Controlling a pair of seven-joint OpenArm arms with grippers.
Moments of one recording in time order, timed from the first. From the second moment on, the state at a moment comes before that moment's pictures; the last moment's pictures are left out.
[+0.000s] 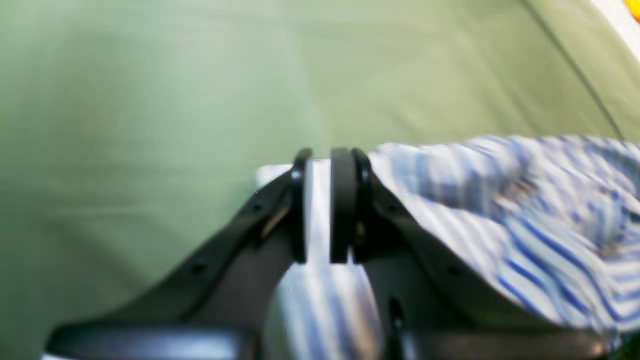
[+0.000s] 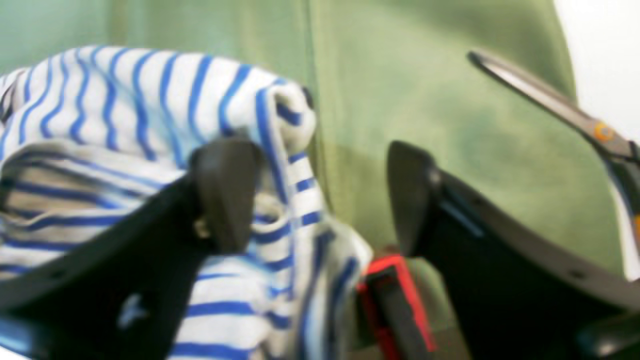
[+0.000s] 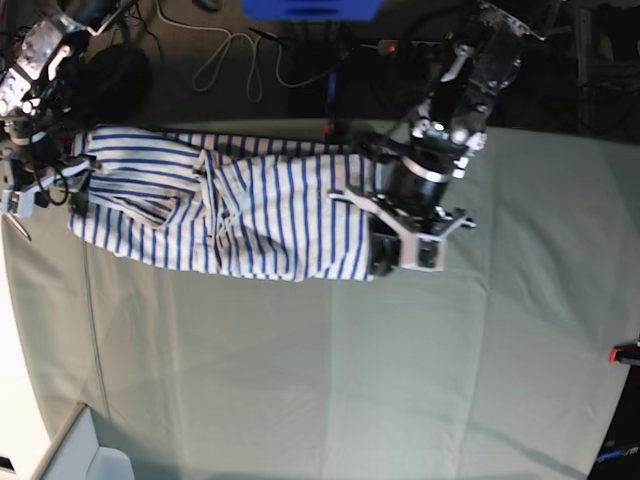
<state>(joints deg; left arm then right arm) 10.0 -13.3 23.0 95.0 -18.9 9.9 9.1 -8.8 2.9 49.3 81.6 0.0 39.4 -22.7</state>
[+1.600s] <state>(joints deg) 17.3 -12.8 -4.2 97.3 -18.9 9.7 9.3 -17.5 -8.5 28.3 107.1 -1.3 39.4 -25.1</state>
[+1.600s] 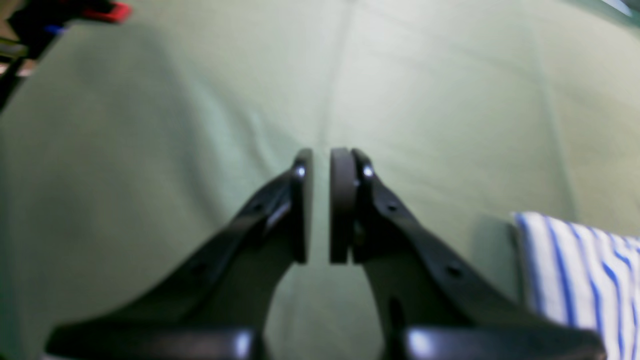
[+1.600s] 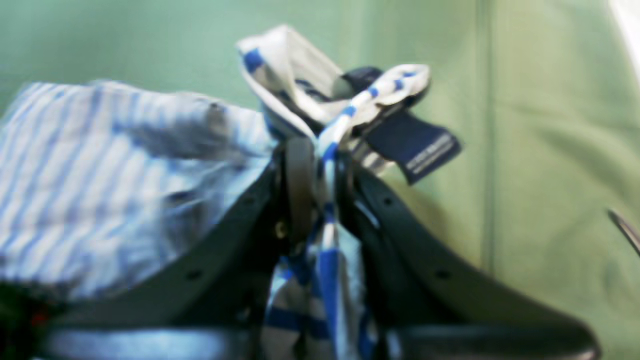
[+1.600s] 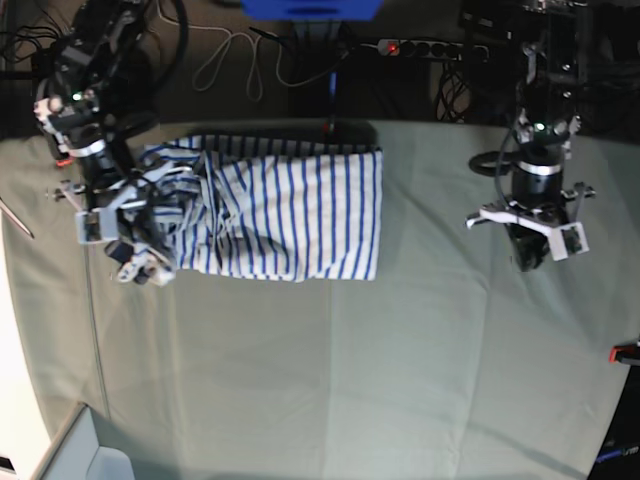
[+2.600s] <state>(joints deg) 20.1 -12.5 -16.2 97.4 -18.8 9.5 9.4 -6.1 -8.5 -10.5 84.5 -0.9 39.4 -24.8</state>
